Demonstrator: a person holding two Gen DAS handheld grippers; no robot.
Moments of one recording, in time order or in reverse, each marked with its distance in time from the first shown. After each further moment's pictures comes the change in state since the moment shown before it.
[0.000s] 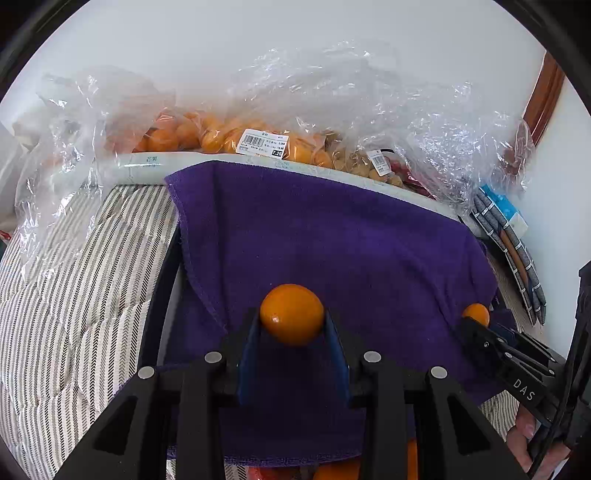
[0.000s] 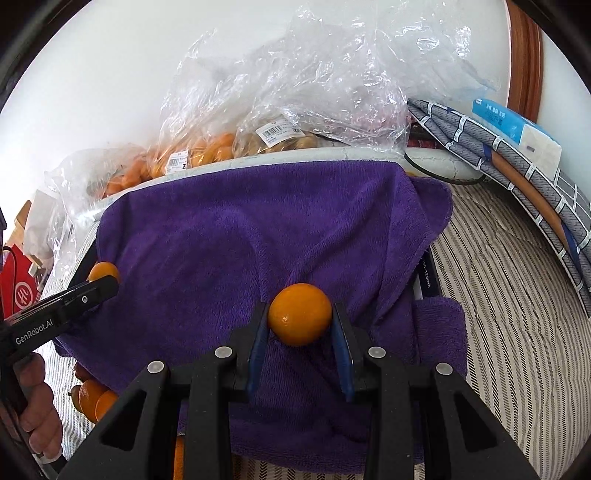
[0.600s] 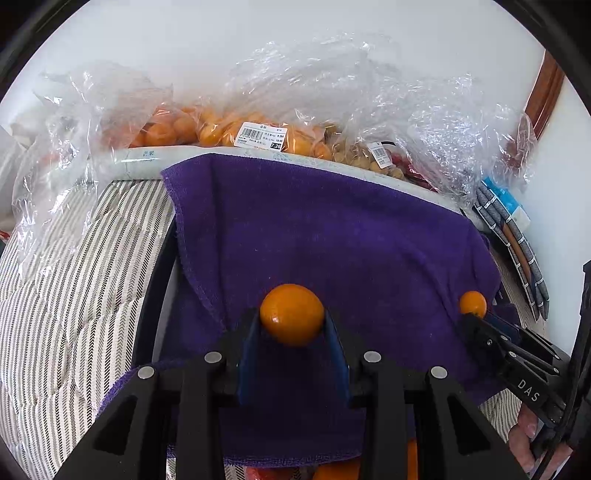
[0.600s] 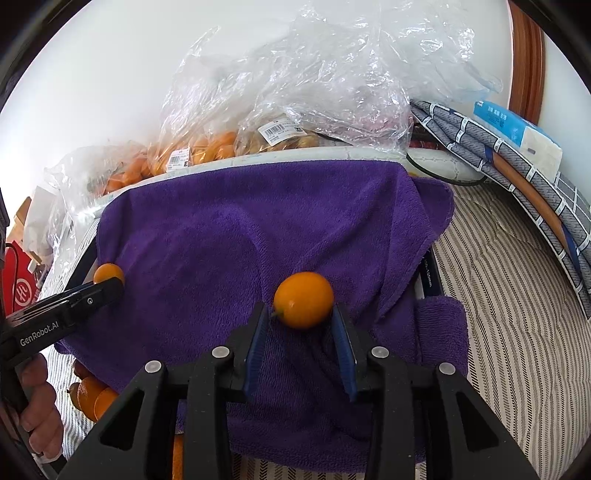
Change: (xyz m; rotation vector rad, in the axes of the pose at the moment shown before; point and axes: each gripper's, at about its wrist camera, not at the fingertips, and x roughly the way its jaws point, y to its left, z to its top) left arm 0.003 -0.003 0.000 0.007 0.019 0.007; right arm 0.000 0.001 -0.001 -0.009 0.003 0.001
